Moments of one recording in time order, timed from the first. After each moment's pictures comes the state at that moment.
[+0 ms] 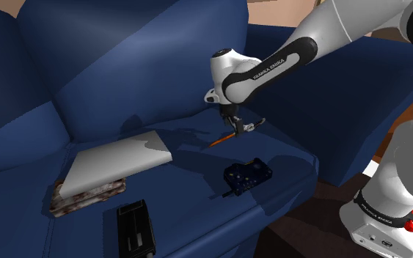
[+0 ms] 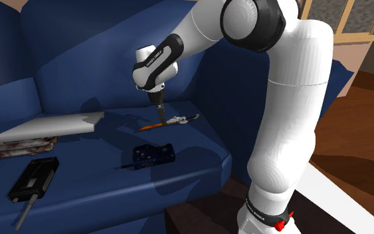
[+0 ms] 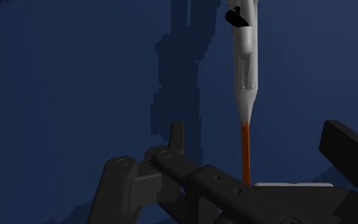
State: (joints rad) arm 0.22 0.13 0.00 -2.10 -0.14 2.13 -0.93
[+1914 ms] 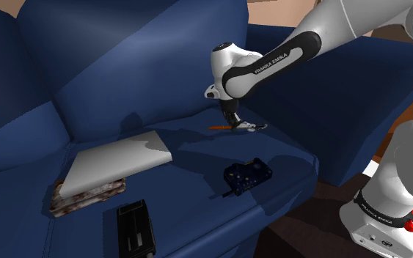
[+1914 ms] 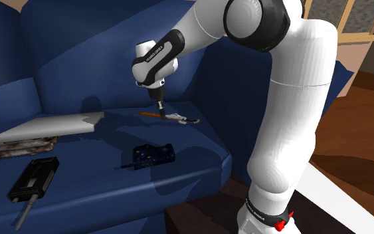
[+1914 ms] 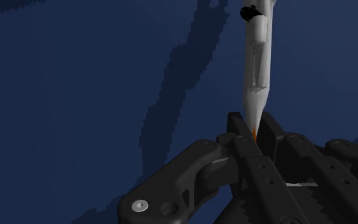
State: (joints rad) arm 0.22 0.11 0.00 -2.09 -0.14 2.09 -0.94
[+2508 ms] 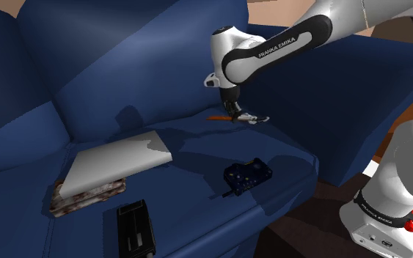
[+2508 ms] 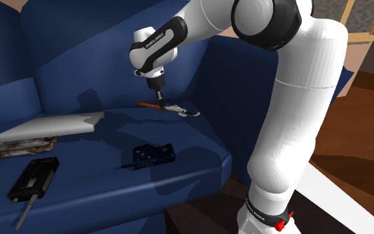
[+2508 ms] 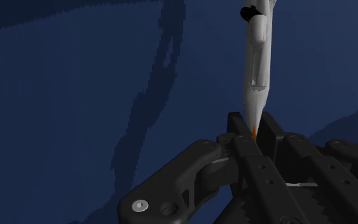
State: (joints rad) arm 0.22 0.06 0.00 -2.03 -0.13 1.98 -0.95
